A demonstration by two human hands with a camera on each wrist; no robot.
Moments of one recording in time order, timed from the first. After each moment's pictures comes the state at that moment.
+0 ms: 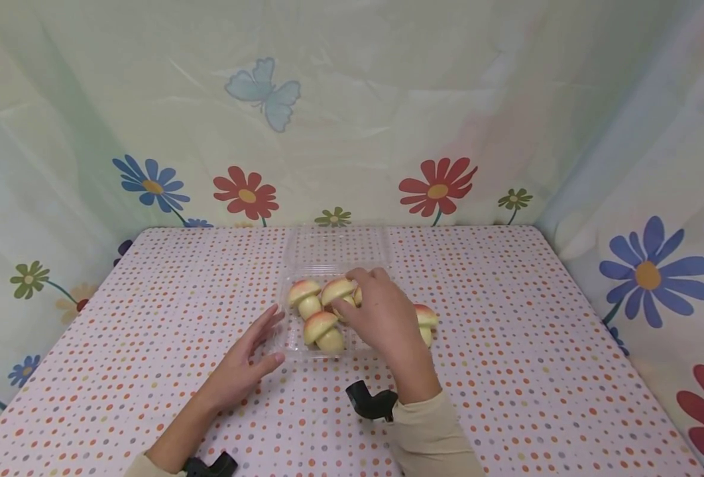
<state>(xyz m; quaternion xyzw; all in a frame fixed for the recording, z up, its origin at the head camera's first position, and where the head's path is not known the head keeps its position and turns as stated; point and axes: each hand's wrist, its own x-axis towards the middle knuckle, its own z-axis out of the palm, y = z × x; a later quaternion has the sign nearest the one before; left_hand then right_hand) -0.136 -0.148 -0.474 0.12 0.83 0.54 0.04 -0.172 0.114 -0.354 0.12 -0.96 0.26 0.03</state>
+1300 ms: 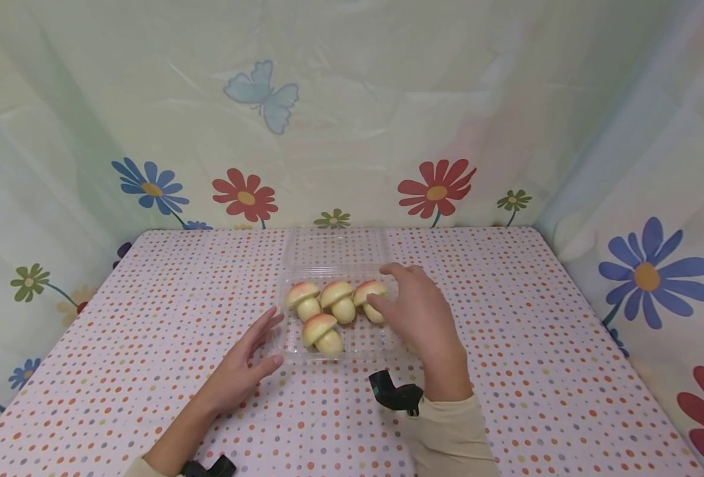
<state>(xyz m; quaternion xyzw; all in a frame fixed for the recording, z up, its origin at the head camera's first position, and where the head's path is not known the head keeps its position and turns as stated) -0.137 -0.149 -0.477 0.11 0.82 0.56 0.05 -0.176 0.156 -0.342 0.08 -0.96 0.28 0.01</state>
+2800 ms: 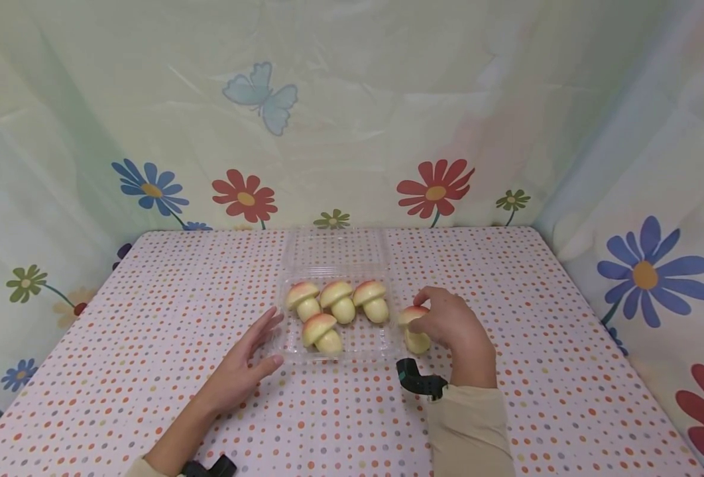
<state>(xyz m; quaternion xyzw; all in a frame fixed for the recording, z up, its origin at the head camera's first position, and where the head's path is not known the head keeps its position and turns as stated) -0.136 -0.148 -0.476 0.10 0.82 0.56 0.05 -0.190 0.205 -0.366 -0.01 -0.94 0.30 -0.17</state>
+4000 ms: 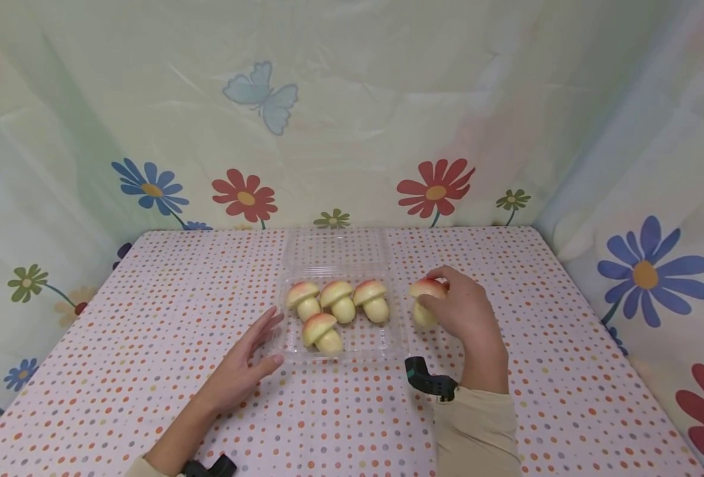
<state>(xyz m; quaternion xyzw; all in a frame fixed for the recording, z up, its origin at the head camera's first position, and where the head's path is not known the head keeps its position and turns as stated) -0.137 -0.148 -0.478 0.11 0.83 0.55 0.04 -0.191 0.220 -0.359 -0.01 -0.95 0.31 -0.05</state>
